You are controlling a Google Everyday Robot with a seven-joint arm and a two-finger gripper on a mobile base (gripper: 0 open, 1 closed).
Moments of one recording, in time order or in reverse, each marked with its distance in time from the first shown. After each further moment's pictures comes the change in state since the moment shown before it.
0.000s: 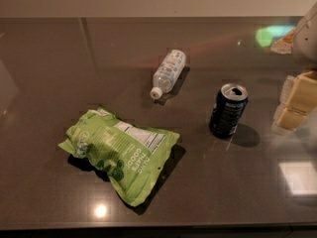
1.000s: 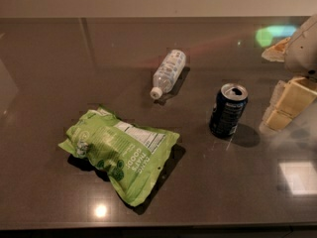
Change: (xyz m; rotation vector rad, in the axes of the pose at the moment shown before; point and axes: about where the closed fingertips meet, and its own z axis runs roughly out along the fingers) arm -0.006 -0.007 0.027 -0.032 -0.150 0.030
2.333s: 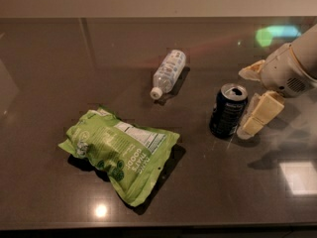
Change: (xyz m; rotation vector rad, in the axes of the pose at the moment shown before) arm -0.002 -0.015 0.069 -0.109 -0.170 0.030
